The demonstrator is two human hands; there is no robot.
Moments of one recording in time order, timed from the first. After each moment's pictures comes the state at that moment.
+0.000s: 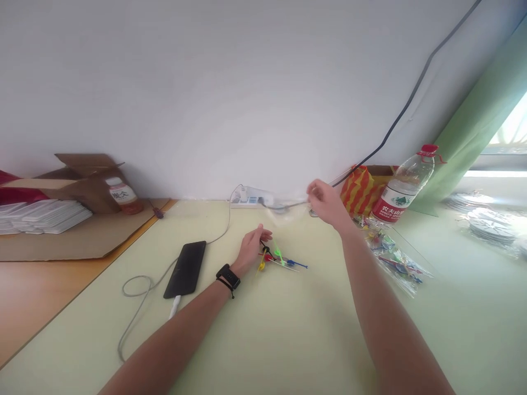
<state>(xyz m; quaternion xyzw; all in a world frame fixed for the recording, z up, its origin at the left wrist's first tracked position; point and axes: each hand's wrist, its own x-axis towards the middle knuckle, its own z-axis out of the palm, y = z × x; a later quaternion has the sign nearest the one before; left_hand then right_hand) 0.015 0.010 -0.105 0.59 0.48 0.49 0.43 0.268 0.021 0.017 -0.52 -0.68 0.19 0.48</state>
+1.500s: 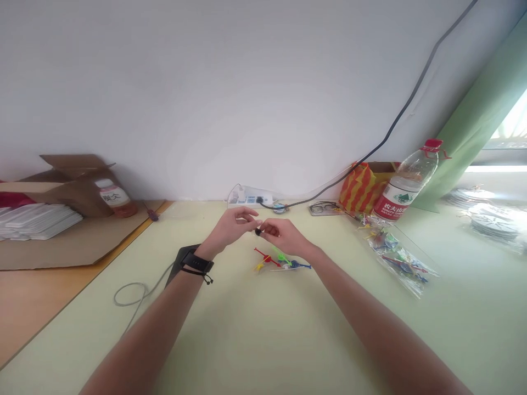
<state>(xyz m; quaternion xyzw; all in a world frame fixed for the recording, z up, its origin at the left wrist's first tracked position) -0.036 0.023 -0.014 0.69 0.48 0.37 0.38 0.176 0.008 -0.048 -0.36 -0.76 0.38 0.38</state>
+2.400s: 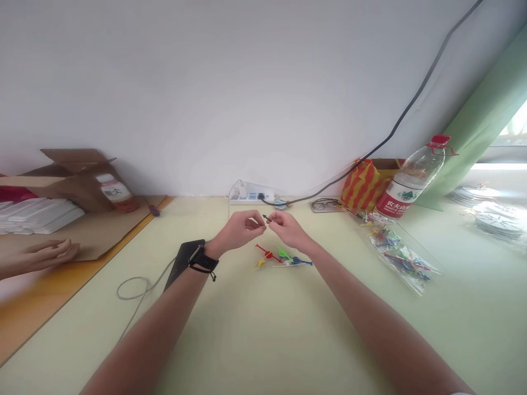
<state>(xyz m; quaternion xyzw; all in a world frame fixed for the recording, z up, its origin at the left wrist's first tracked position) -0.027 0.019 -0.032 0.78 0.40 0.33 0.34 0.174 0.014 -0.051 -0.47 -0.70 0.38 0.37</state>
